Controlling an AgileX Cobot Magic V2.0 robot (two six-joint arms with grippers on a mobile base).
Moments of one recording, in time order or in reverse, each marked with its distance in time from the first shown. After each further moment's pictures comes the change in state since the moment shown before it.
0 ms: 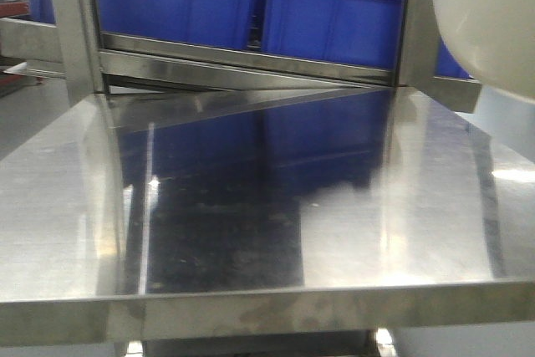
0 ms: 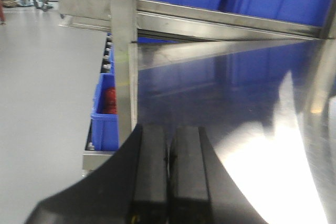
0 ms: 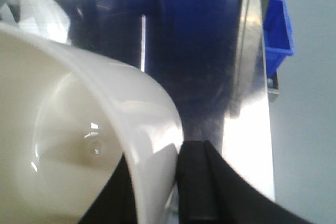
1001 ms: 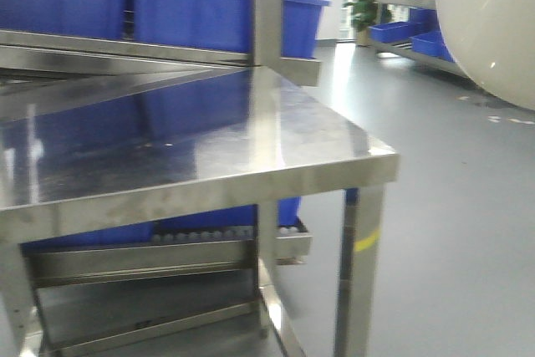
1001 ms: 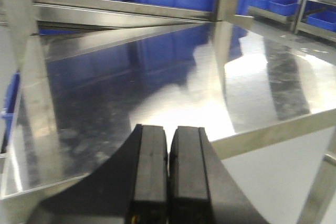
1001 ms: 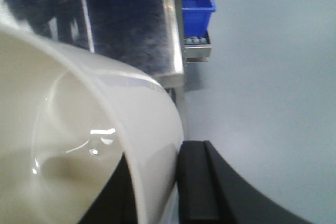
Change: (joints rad) left arm 0.000 0.000 0.000 0.000 0.000 0.000; right arm 0.000 -0.002 0.000 0.000 0.007 0.000
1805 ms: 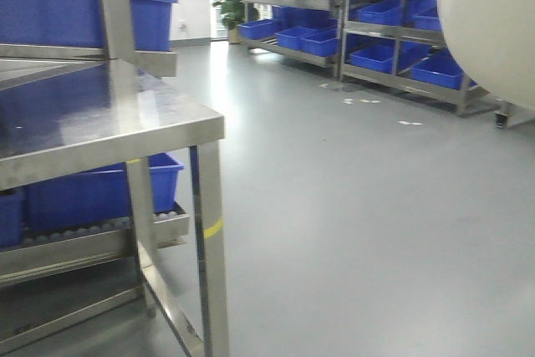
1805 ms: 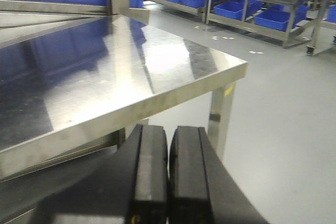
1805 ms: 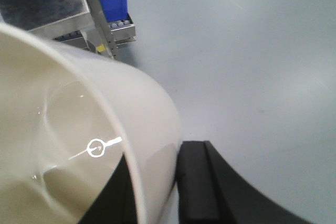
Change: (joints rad) left arm 0.000 0.000 0.000 0.000 0.000 0.000; right arm 0.000 0.000 0.000 0.000 0.001 0.000
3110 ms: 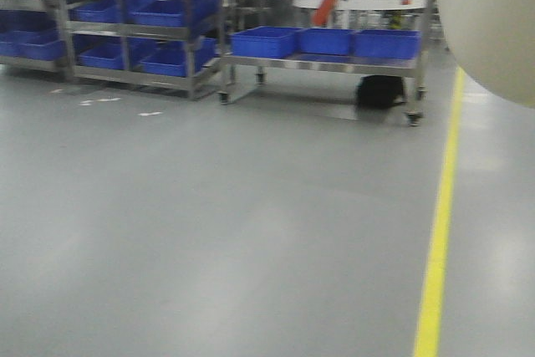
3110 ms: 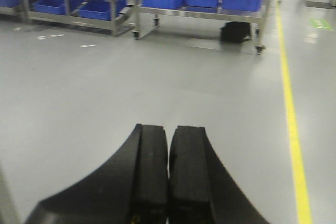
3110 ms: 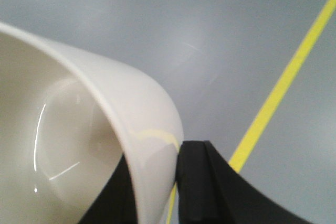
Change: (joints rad) left arm 0.000 0.000 0.000 0.000 0.000 0.000; right arm 0.000 0.000 0.000 0.000 0.000 0.000
